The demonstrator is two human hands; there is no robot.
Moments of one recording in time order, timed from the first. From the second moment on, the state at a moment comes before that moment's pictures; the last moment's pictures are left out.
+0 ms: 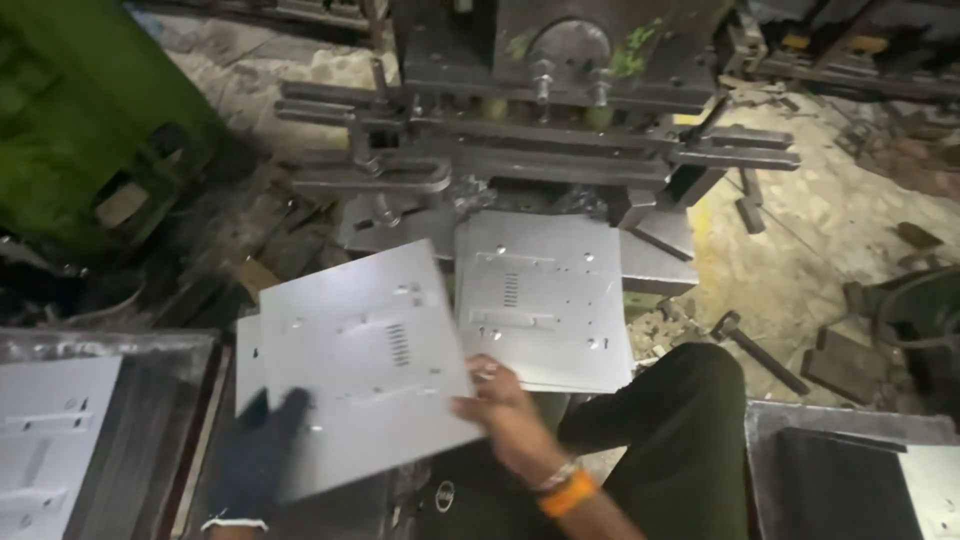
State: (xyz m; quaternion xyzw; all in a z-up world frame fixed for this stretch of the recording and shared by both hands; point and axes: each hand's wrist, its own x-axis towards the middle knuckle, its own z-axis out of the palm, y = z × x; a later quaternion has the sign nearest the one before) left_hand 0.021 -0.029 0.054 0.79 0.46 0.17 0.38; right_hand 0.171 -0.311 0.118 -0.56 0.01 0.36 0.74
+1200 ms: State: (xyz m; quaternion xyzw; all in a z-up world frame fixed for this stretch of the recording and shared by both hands) left_hand 0.324 -0.110 0.115 0.58 0.17 0.14 0.78; right_hand 0.420 -0.405 0.138 -0.75 -0.05 0.06 0.66
